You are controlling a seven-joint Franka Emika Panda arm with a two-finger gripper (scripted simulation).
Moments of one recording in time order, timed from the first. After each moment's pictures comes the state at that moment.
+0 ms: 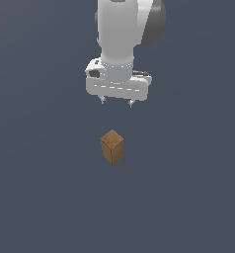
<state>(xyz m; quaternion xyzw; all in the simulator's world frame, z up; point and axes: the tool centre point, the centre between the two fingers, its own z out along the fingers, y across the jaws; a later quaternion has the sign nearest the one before) -0.059 -0.002 0.291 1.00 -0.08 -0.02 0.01</state>
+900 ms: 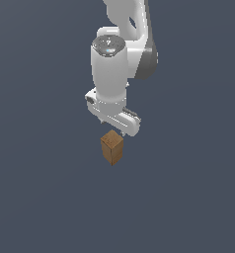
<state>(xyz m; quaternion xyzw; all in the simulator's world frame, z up) 0.000 -0.018 0.219 0.95 -0.31 -0.01 0.00</state>
